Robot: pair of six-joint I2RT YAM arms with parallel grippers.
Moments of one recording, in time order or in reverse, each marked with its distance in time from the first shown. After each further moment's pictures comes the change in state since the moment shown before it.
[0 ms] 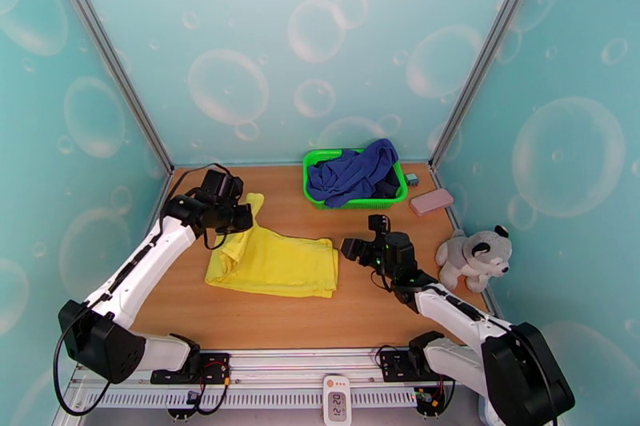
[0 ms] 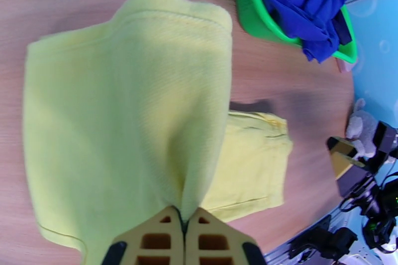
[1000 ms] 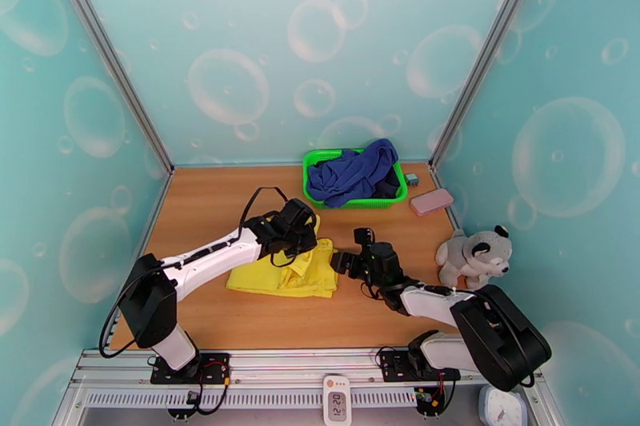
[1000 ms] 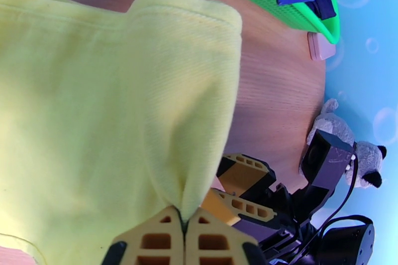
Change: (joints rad) left arm -0.382 0.309 -0.015 0.350 -0.105 -0.544; right arm 0.105 0.219 -0.084 0.243 -0.002 0.106
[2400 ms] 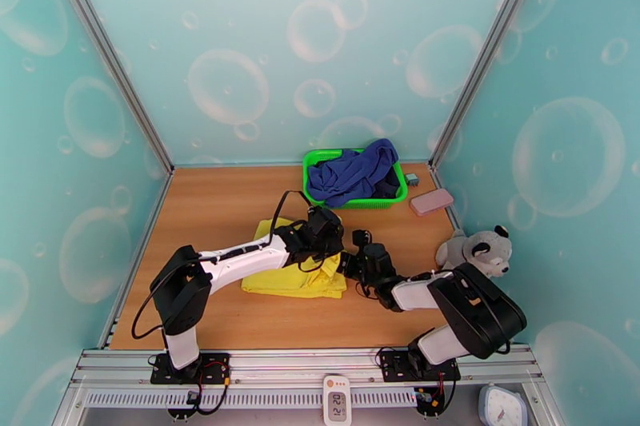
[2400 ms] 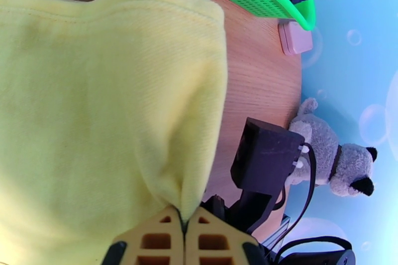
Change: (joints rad) left arm -0.109 0.135 0.056 0.244 -0.050 -0.087; right arm 0.004 0.056 -0.007 0.037 0.074 0.095
